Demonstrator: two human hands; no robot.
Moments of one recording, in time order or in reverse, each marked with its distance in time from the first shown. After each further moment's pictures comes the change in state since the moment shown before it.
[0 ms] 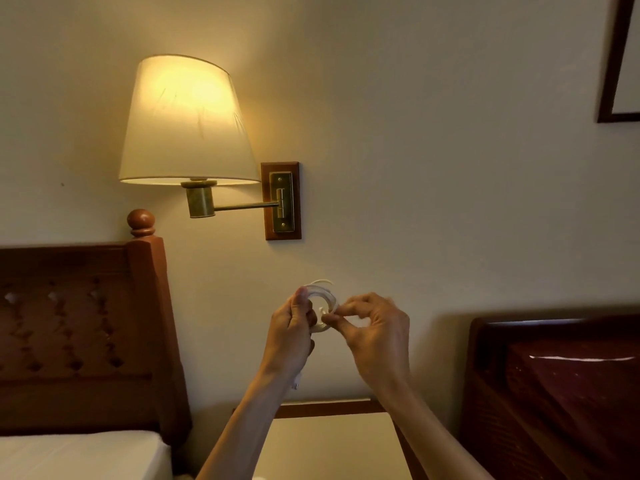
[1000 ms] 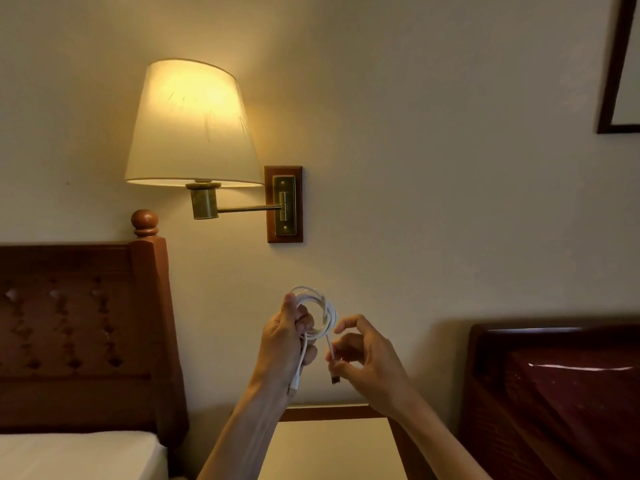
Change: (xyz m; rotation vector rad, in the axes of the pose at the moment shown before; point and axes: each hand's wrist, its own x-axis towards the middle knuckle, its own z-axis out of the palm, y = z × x) left_hand -0.009 0.010 -0.007 -0.384 0.013 -0.166; right_hand -0.016 0.027 -0.009 0.255 -0.497 0.166
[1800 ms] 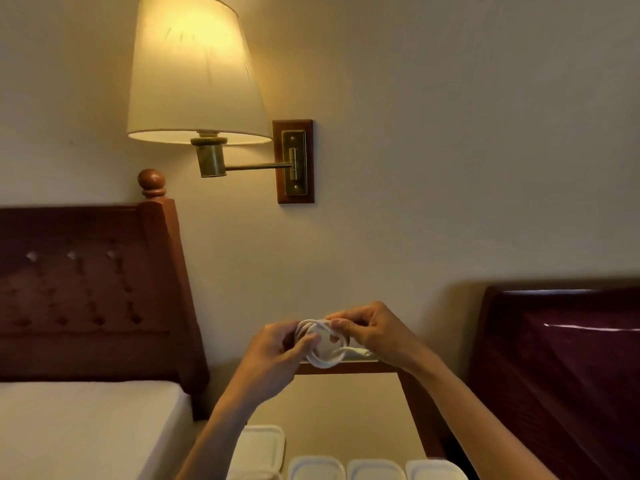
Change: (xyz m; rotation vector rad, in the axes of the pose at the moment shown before) left_hand -0.021 -0.042 -0.081 0.791 -0.255 0.073; right_hand 0.012 0.023 0.009 0.010 -0.212 0.115
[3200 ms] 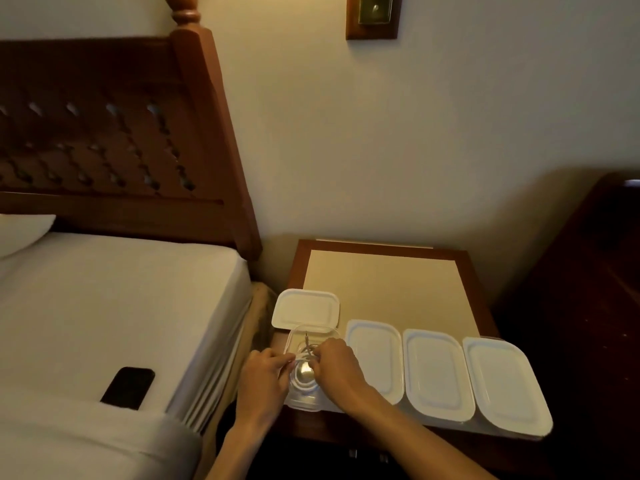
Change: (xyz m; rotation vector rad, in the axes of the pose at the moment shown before) left_hand -0.180 -0.247 0.007 0.680 0.234 -0.315; right_hand -0.076 0.154 0.278 -0.495 -0.187 0.421
